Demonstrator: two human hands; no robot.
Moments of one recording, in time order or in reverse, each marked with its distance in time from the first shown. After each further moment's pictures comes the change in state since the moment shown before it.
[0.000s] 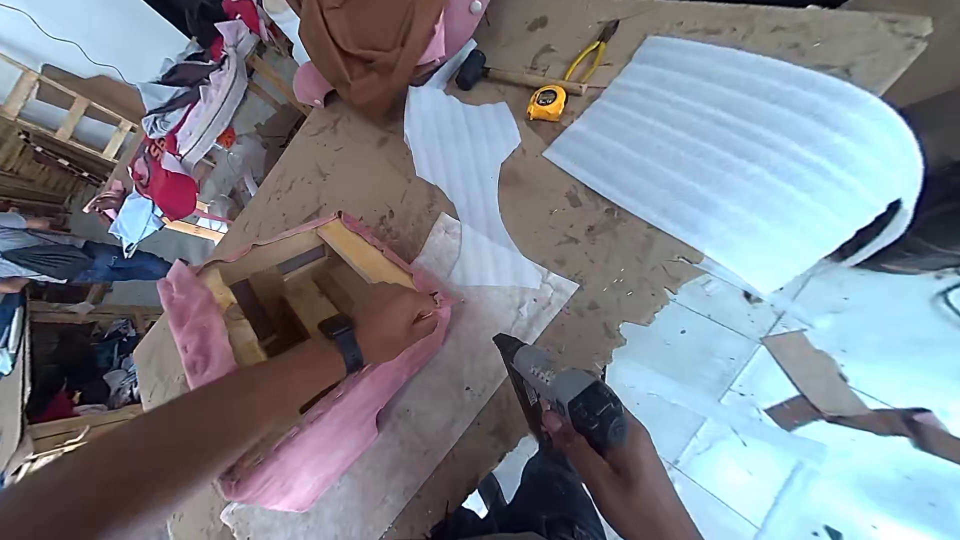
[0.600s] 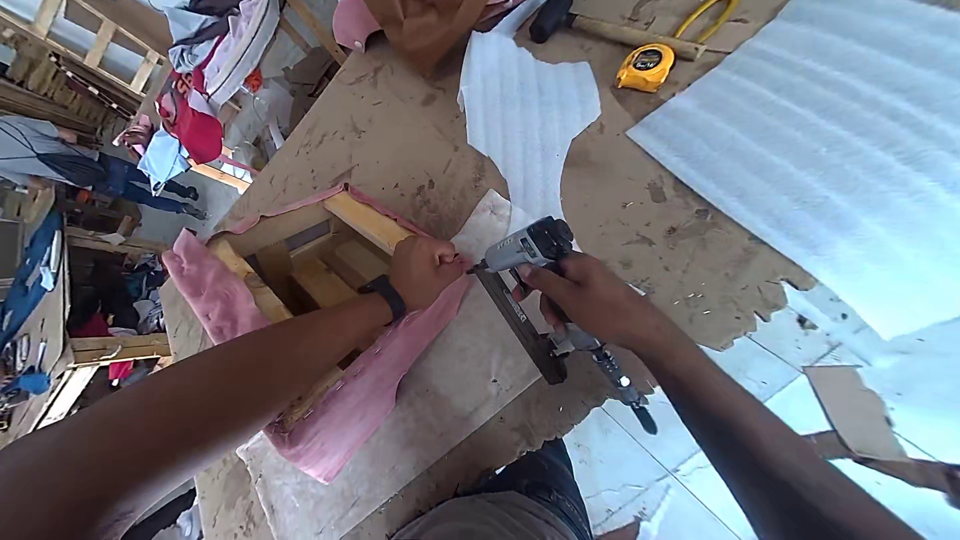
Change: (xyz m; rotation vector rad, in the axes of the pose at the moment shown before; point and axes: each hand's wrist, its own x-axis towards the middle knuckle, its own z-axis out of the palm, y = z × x) left_hand 0.034 -0.061 0.037 -0.391 0.327 -0.222; right_hand 0.201 -0.038 0.036 -0.074 -0.498 0.306
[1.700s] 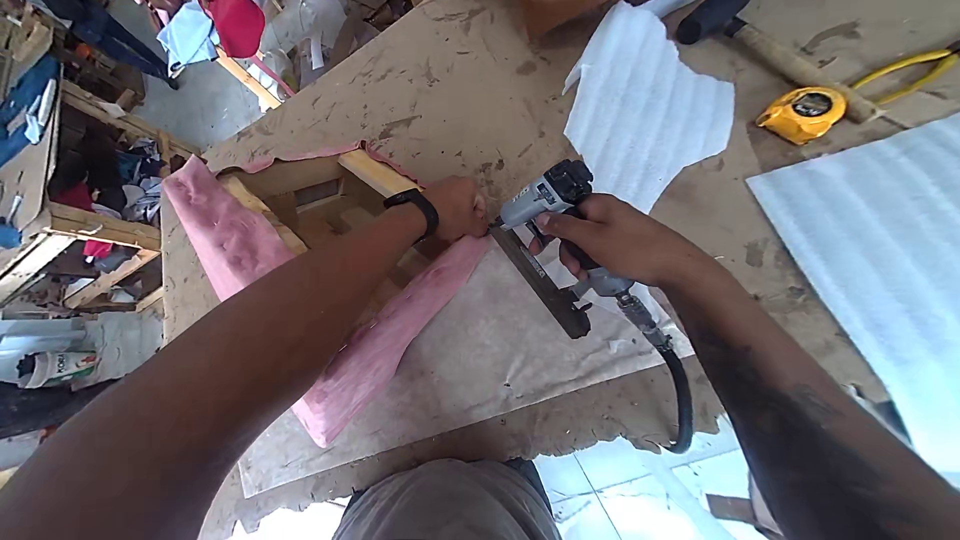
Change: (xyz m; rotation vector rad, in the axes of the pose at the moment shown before) left_hand 0.034 -0.070 -0.059 -0.039 -0.358 -0.172; right_hand 0.111 -0.083 0.021 -0.245 -0.301 -0.048
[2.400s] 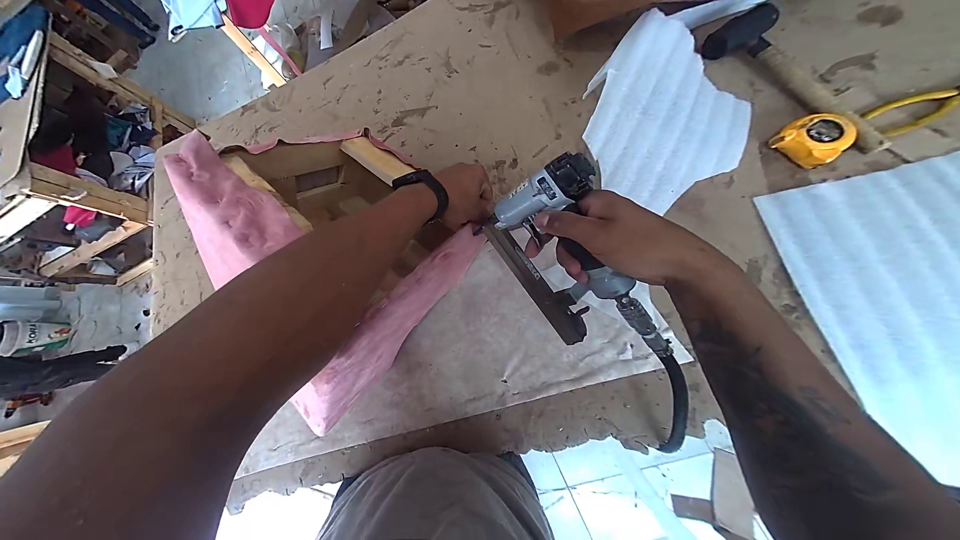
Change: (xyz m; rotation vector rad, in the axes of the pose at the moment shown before) left_hand -0.005 -0.017 -0.009 -0.017 -0.016 -0.006; right_hand 0.003 -0.033 0.015 0.035 -0.133 -0.013
